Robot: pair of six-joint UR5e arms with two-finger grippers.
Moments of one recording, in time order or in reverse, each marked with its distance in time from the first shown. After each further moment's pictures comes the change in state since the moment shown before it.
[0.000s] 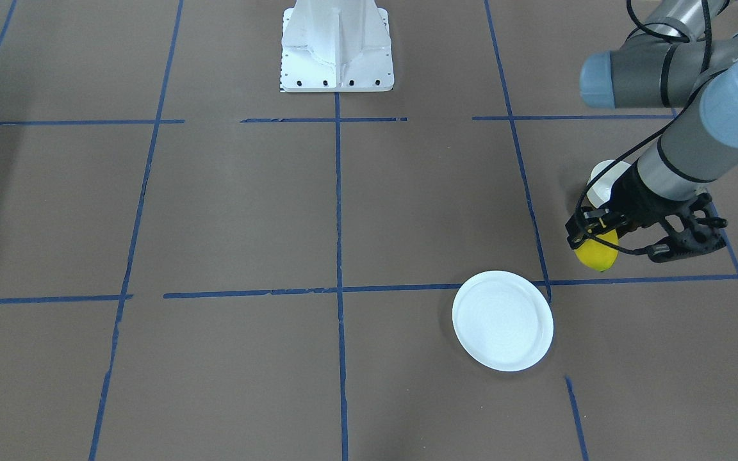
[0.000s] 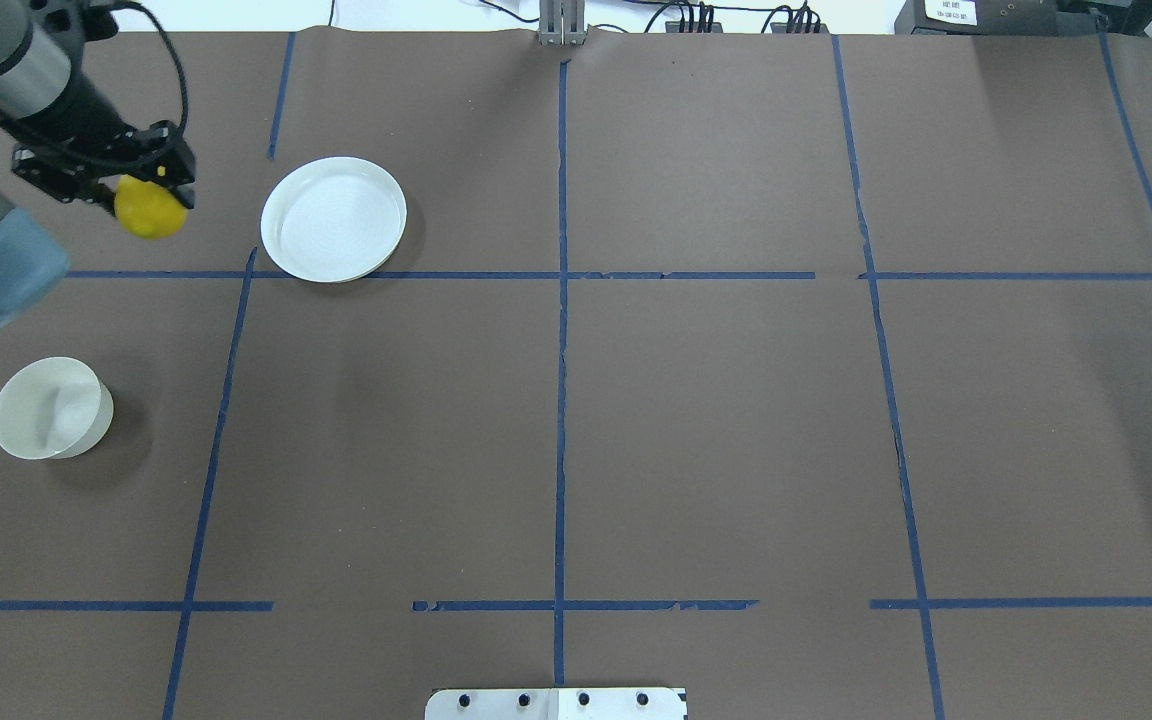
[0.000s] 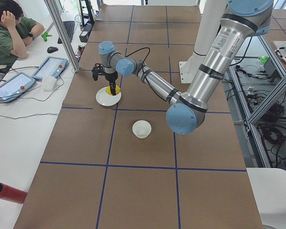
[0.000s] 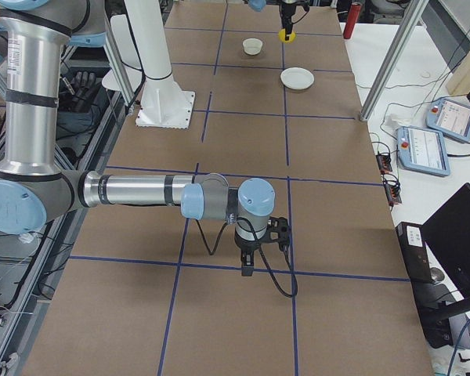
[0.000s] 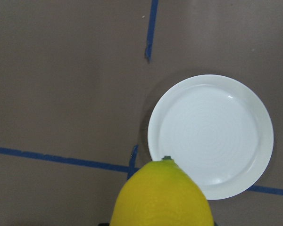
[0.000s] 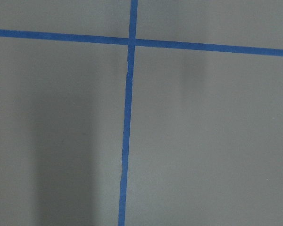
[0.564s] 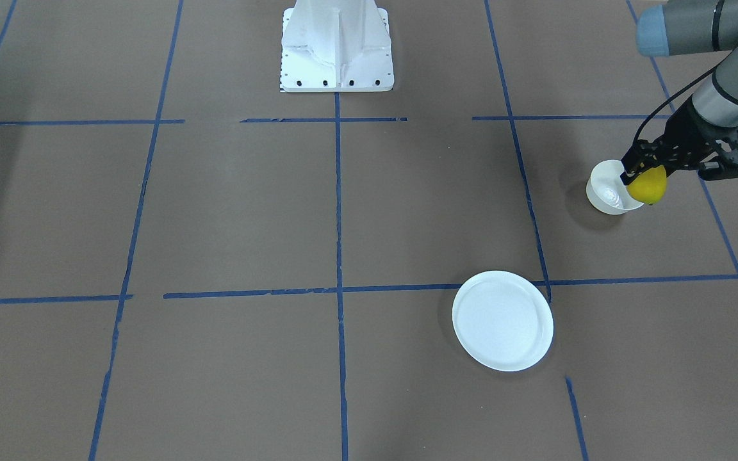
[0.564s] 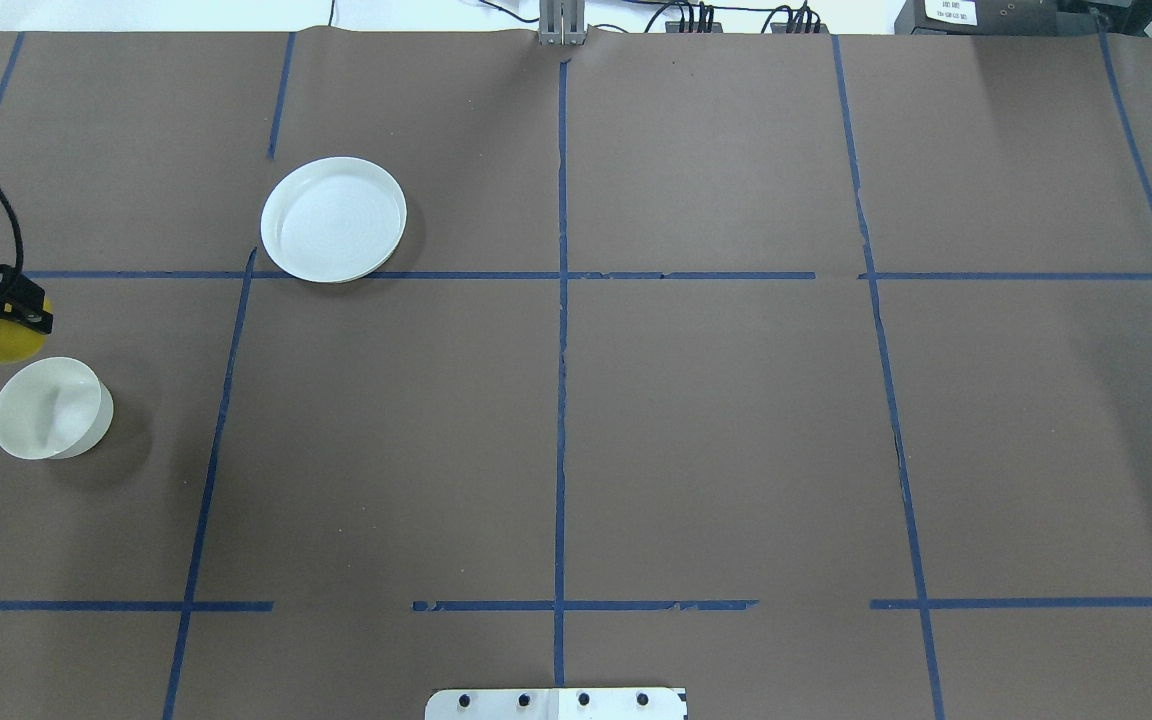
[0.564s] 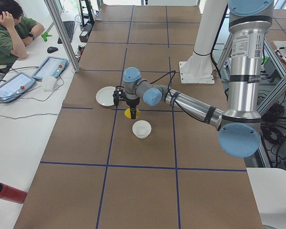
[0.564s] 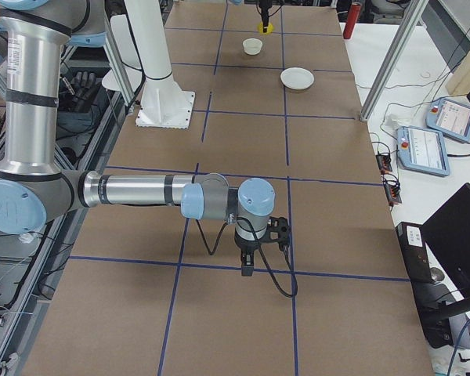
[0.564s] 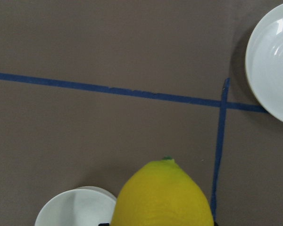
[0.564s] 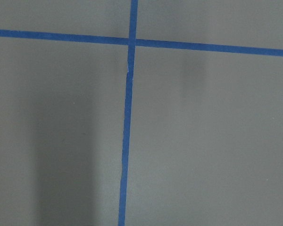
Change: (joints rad) left arm 0.006 0.434 -0.155 -0.304 0.016 0.031; right arm 0.000 0.000 0.000 0.000 0.000 0.000
